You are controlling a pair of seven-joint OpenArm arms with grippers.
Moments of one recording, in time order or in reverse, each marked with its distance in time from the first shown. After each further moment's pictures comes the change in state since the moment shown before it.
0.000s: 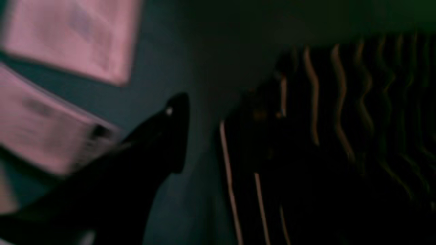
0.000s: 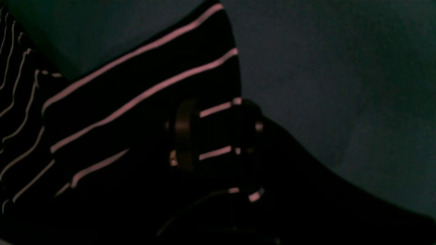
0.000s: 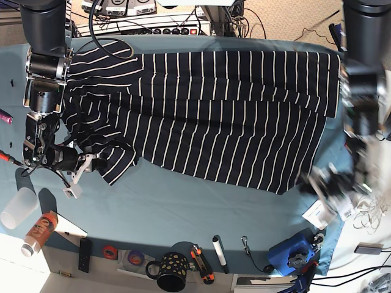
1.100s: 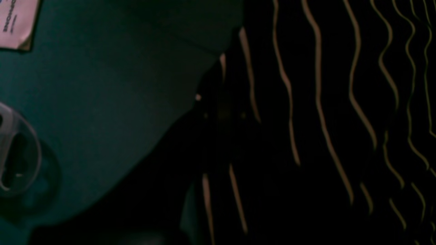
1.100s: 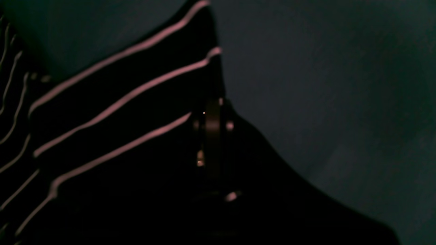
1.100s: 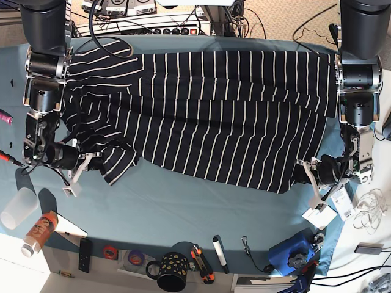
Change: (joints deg) left arm 8.9 3.4 -0.1 0.3 8.1 2.7 -9.6; right arm -0.7 -0.1 -0.1 -0.2 -4.5 0.4 8.6
